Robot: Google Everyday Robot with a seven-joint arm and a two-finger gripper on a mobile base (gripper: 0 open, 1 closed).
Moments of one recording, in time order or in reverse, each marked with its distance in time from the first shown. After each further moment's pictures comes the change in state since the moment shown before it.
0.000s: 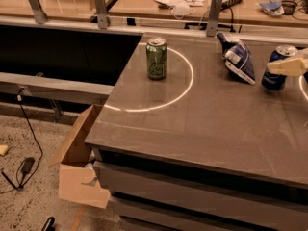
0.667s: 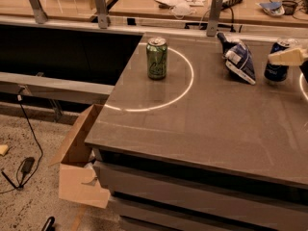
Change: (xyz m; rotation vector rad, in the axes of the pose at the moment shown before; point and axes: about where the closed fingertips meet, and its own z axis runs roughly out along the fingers) arm -0.012 -0.039 0.023 0.049 0.031 -0.020
